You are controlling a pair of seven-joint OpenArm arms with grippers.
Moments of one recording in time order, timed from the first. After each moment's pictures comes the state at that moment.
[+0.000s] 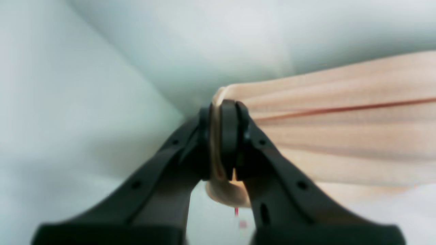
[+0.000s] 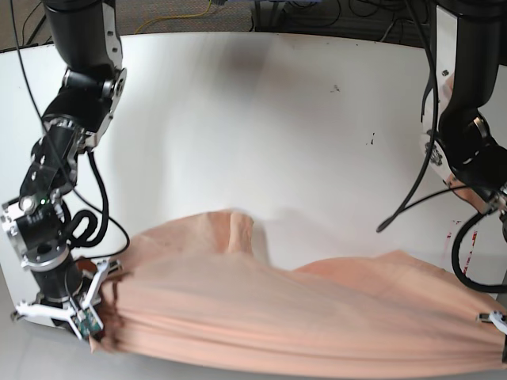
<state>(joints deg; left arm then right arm) -47.2 -16.8 -26.2 96.1 -0.6 -42.9 67.1 27.1 15.4 14.6 112.8 -3.6 41.9 -54.5</state>
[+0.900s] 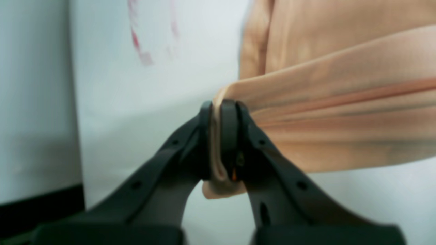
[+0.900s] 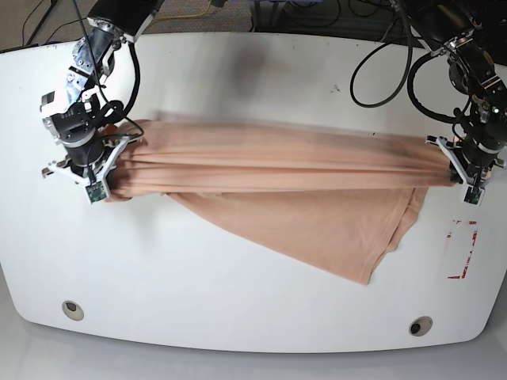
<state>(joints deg) -0.6 -11.9 -35.5 109.1 -7.1 -43.1 66.2 -2.7 3.8 29.6 113.5 -3.9 42.3 -54.8</state>
